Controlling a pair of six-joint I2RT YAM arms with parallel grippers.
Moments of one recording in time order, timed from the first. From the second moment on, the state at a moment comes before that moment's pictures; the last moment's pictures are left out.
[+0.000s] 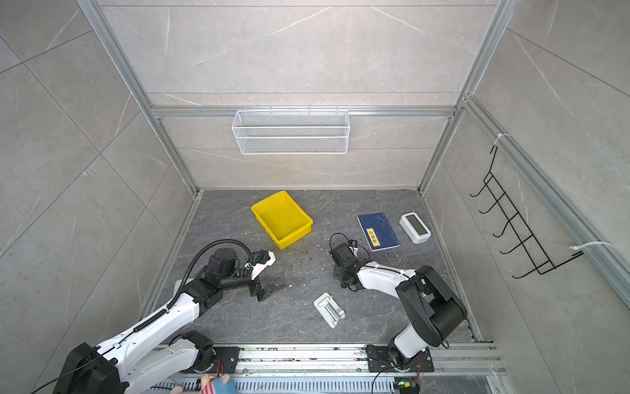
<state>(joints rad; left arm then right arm) -0.50 0.99 0.50 -0.07 0.63 0.37 0.60 1.57 0.72 -0.25 0.26 0.70</state>
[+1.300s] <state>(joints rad) -0.50 1.01 0.58 -0.10 0.64 0.37 0.60 1.26 0.87 -0.47 0.33 0.61</state>
